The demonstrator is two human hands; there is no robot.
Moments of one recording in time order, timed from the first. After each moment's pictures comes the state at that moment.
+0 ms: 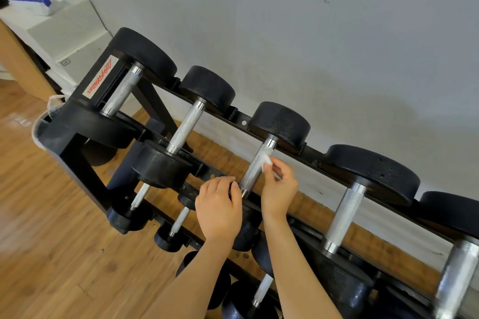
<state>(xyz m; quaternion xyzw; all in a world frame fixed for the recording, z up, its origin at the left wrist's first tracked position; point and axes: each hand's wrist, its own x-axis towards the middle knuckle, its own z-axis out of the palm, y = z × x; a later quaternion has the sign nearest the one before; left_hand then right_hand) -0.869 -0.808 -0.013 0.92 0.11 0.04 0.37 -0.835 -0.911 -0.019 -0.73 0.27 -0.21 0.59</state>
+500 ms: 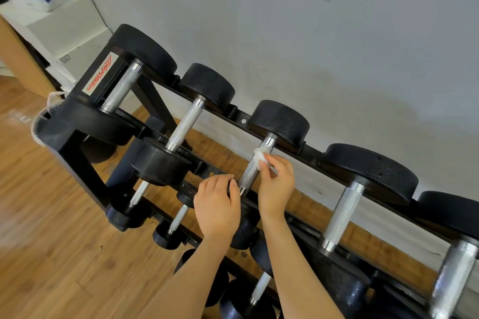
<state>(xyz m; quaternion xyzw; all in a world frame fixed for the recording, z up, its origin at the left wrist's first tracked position) -0.869 -0.809 -0.013 0.93 0.11 0.05 0.35 -0.835 -0.911 -0.016 -0.77 0.22 -0.21 0.57</state>
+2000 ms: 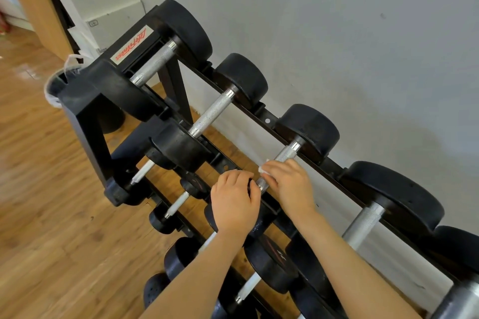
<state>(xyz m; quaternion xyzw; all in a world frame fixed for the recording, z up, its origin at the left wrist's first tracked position) -0.869 -0.807 -0.015 0.93 0.11 0.06 0.35 -0.819 -0.944 -0.014 -0.96 -0.21 -0.10 0.17</state>
